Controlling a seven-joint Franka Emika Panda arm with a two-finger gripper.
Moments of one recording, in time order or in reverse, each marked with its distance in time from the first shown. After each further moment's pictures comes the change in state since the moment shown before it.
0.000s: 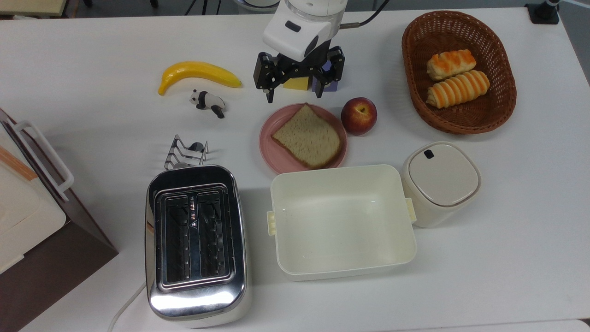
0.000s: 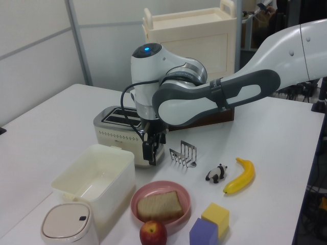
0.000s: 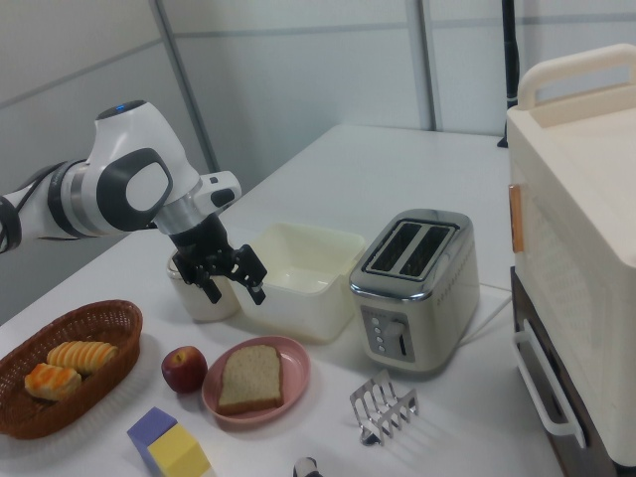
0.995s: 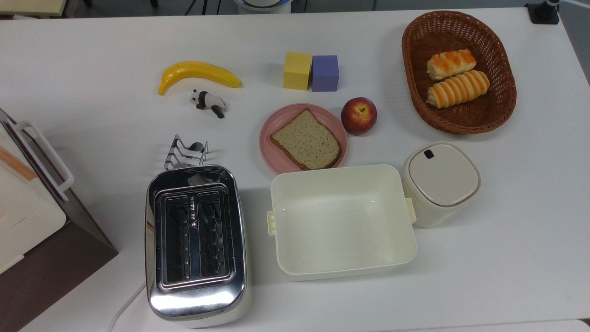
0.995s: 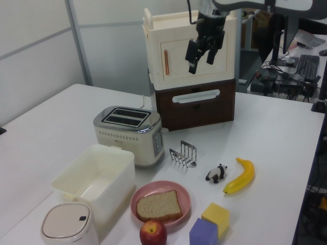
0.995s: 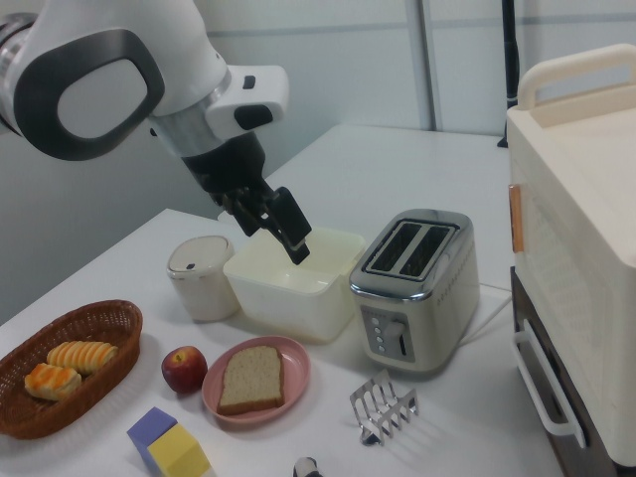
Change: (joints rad) arm -0.175 -0.207 -0.256 0.224 0.251 -0.273 -0.091
